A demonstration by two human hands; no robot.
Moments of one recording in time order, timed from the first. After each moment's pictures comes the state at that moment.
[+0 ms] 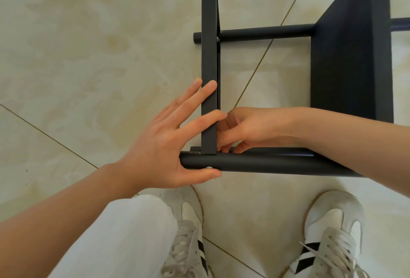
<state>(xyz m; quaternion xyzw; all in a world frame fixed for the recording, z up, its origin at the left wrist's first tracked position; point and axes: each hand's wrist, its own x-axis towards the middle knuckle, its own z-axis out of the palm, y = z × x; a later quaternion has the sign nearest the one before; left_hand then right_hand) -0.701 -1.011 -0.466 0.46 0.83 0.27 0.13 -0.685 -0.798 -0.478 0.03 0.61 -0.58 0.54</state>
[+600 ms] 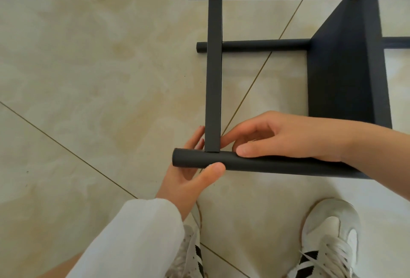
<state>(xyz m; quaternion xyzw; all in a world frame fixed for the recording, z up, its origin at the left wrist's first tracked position) -0.626 -0.997 -0.469 -0.03 0.68 0.64 0.36 -0.665 -0.763 -0.437 -0.04 0.69 -0.54 0.48</state>
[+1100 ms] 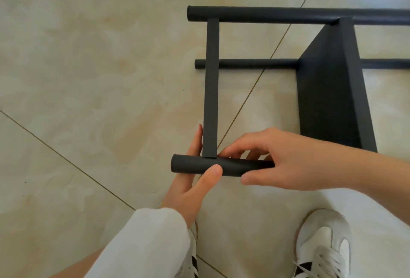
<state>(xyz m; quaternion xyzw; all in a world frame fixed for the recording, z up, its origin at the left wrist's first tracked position) -0.626 -0.984 -0.463 -0.04 0.68 0.65 0.35 -0.647 -0.769 -0.418 -0.11 0.80 -0.44 0.38</state>
